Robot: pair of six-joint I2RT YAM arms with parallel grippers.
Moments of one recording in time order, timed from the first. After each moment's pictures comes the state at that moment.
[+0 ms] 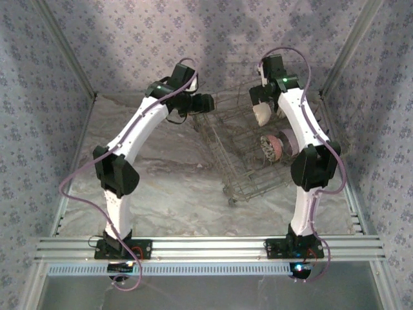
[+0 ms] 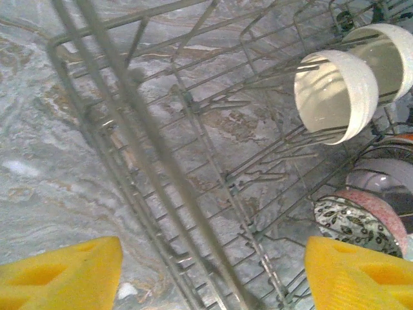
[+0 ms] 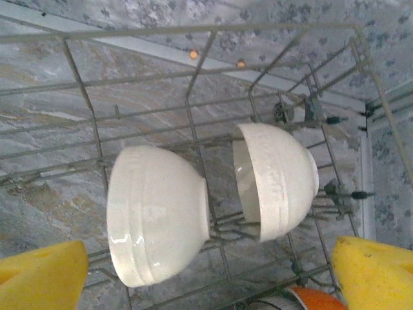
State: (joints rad) left arm -0.55 2.02 2.17 -1.01 0.15 -0.57; right arm 0.22 1.99 2.08 -0.95 0.27 -0.11
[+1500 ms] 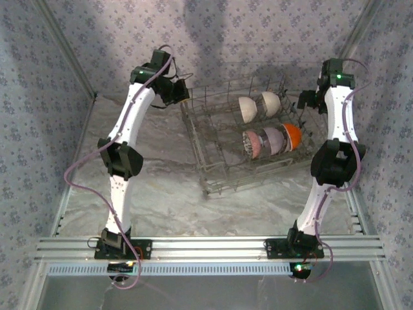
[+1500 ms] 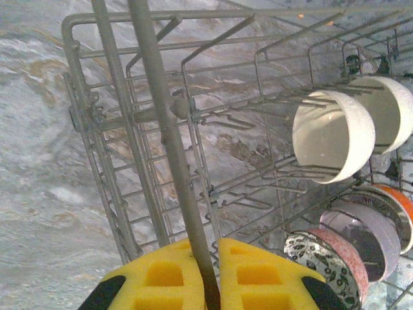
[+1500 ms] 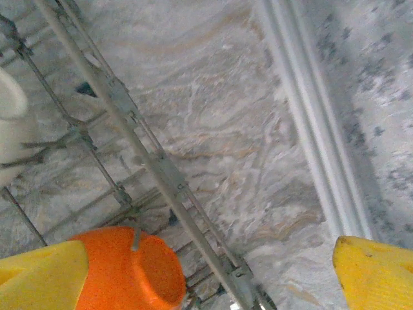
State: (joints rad) left arm -0.32 2.29 2.60 -1.24 0.32 -0.52; right arm -0.19 2.05 2.14 -1.21 0.09 0.07
